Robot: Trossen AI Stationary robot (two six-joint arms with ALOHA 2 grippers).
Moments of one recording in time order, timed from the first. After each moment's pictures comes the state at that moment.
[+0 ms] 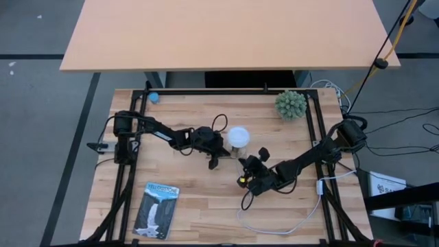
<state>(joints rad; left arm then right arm) 0.14 1.91 0.78 0.63 0.30 -0.11 0.43 1.74 0.86 0.01 0.92 0.78</state>
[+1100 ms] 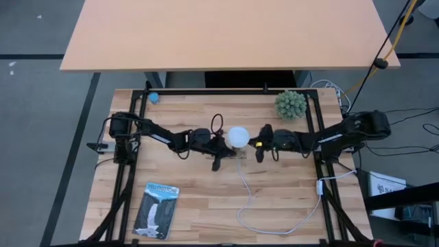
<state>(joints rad) 0.09 1.88 0.79 0.80 0.25 -0.08 -0.05 1.37 0.32 0.67 0.18 0.44</state>
